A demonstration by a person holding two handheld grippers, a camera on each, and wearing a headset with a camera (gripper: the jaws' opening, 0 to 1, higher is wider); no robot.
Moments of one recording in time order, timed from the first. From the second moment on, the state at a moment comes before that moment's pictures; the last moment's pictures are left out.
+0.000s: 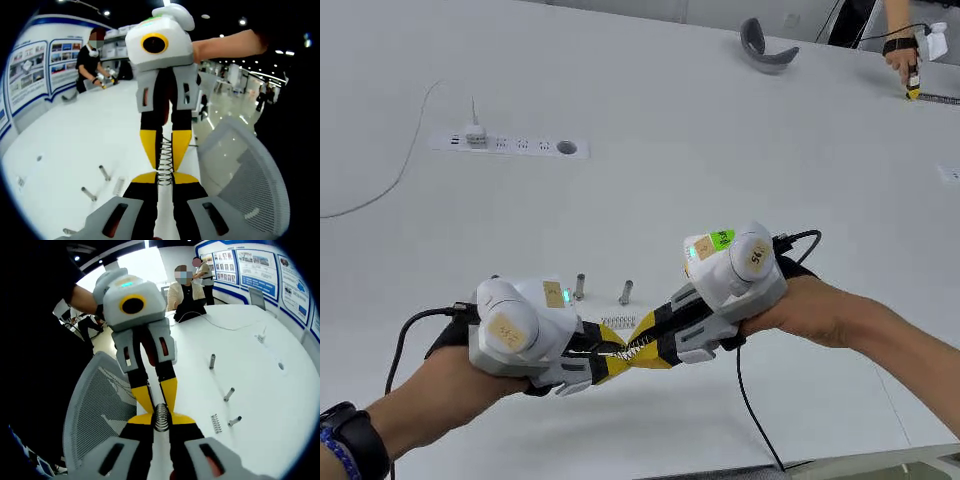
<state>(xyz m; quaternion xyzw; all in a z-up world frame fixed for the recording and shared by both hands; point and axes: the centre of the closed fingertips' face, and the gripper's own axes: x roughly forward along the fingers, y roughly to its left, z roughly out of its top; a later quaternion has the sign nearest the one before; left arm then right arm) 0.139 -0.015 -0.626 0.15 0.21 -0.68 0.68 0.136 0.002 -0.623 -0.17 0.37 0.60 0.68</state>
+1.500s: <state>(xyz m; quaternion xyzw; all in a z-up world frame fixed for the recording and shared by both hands) 0.156 0.010 -0.654 0.10 0.25 -0.63 0.73 0.159 -0.013 -0.652 -0.17 0.40 0.54 0.72</state>
